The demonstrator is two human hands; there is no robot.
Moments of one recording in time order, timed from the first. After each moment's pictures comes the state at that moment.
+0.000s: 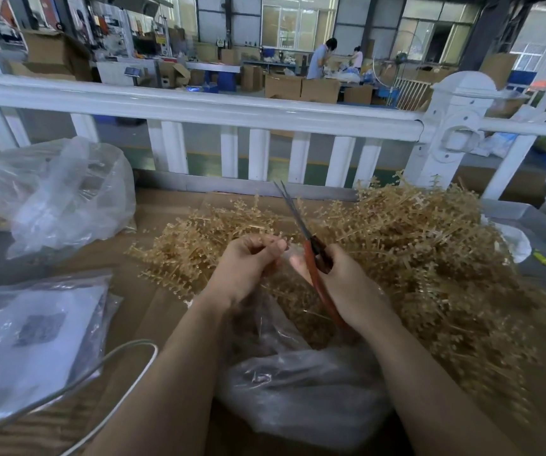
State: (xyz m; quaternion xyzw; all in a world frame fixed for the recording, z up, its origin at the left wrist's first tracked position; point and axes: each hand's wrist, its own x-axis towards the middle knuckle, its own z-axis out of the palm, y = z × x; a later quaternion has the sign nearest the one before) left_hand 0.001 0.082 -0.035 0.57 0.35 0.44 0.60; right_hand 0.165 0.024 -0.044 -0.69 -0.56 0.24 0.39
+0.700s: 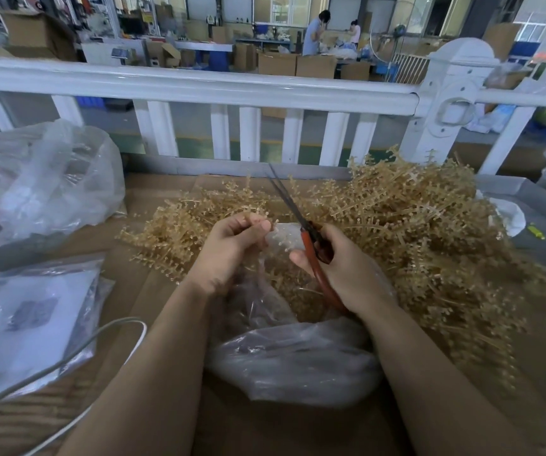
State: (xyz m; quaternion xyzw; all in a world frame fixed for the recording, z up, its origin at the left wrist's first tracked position) left_hand -0.007 0.093 -0.050 0.56 0.28 0.46 0.63; right_hand 0.178 0.016 -0.056 -0.65 -0.62 0.20 0.40
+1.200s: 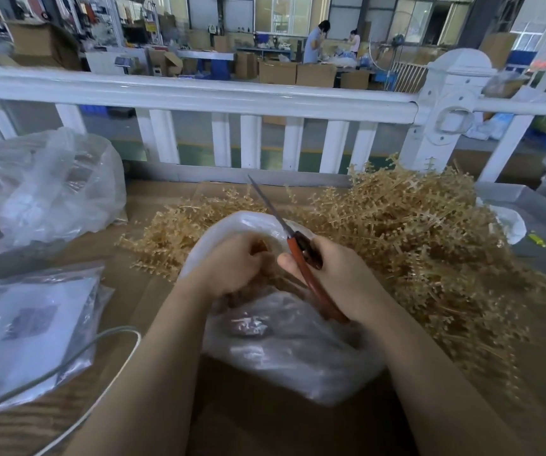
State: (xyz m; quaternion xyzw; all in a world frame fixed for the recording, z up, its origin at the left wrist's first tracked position) left_hand -0.012 0.096 -0.032 0.85 0.40 0.22 0.26; right_hand 0.166 0.017 -0.042 -0.68 -0.64 0.15 0.31
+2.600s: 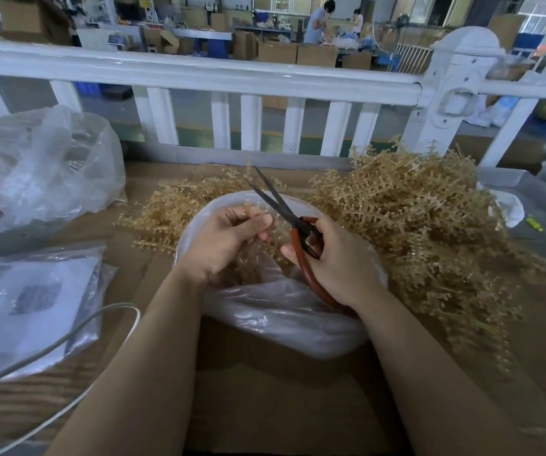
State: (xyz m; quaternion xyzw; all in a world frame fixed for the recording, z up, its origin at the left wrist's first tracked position) left_hand -0.019 0.085 -0.041 0.60 0.29 0.42 0.62; right_hand 0.170 0.013 -0.058 -0.67 -0.66 0.04 0.33
